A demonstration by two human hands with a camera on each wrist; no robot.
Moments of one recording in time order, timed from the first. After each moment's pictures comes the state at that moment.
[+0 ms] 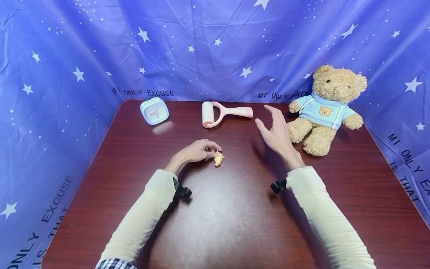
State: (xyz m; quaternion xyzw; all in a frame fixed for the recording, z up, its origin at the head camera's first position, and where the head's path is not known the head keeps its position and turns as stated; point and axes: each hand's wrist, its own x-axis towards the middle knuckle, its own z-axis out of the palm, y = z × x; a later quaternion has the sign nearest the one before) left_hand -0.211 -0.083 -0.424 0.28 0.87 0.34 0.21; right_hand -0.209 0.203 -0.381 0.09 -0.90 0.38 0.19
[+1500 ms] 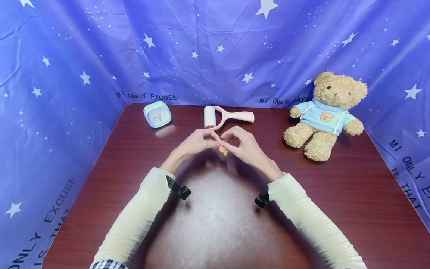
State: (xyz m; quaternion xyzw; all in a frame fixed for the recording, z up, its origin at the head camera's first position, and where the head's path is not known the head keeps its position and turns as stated) left_hand -0.205 -0.080 -0.378 0.19 0.77 0.58 0.17; right_hand -0.184 0.125 -0.379 0.31 -0.84 0.43 0.11
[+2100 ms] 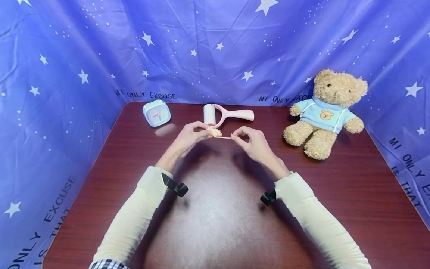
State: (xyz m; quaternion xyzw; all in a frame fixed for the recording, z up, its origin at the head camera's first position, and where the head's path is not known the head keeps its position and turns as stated) left_hand -0.212 -0.091 -0.382 0.07 0.64 0.75 0.16; right_hand -0.186 0.146 -0.380 0.23 -0.86 0.43 0.12
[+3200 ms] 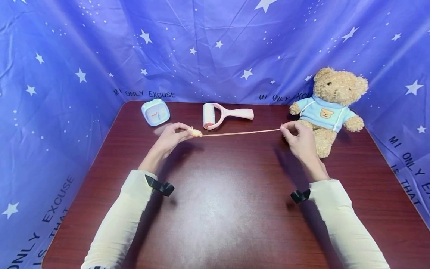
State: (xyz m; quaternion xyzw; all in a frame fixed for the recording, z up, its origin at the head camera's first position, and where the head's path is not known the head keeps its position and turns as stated) left_hand -0.213 -0.140 -0.387 0.01 0.67 0.73 0.13; right_hand -0.184 0.258 -0.383 0.05 -0.90 0.38 0.22
